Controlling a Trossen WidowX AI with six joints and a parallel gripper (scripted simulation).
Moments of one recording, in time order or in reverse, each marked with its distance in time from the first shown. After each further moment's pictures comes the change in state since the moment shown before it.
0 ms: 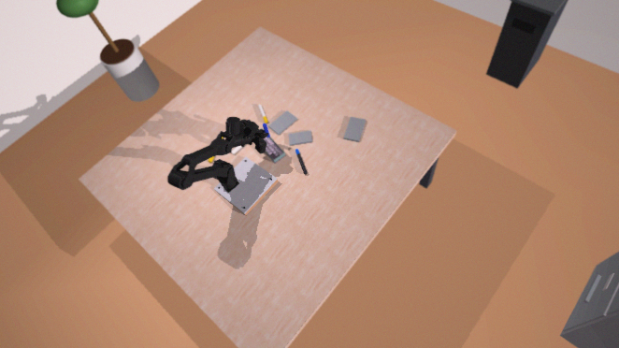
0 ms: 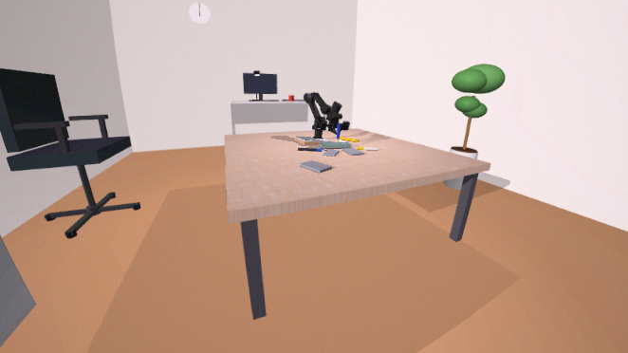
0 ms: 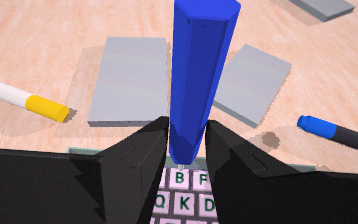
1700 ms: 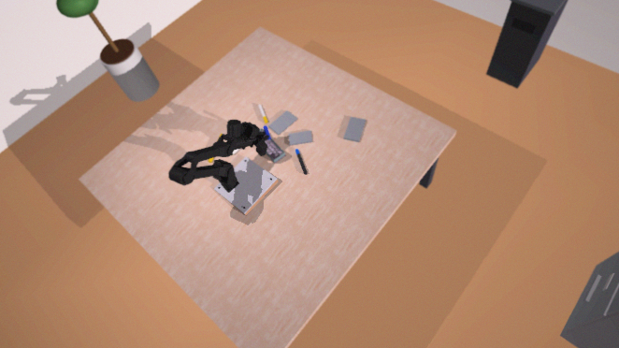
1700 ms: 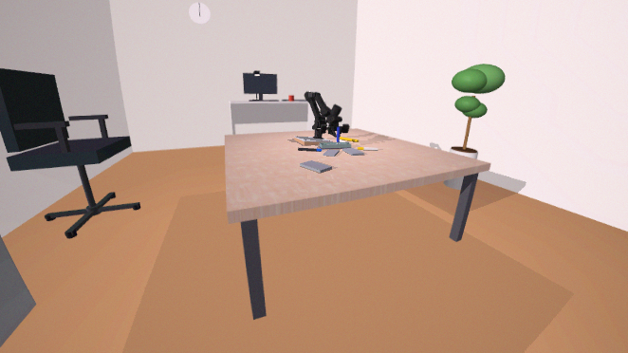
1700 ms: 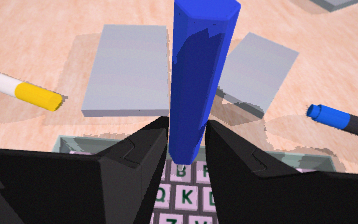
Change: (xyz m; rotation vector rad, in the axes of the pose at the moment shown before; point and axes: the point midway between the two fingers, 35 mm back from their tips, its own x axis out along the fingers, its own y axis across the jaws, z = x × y) arm 0.009 0.000 -0.017 0.002 -0.004 0.000
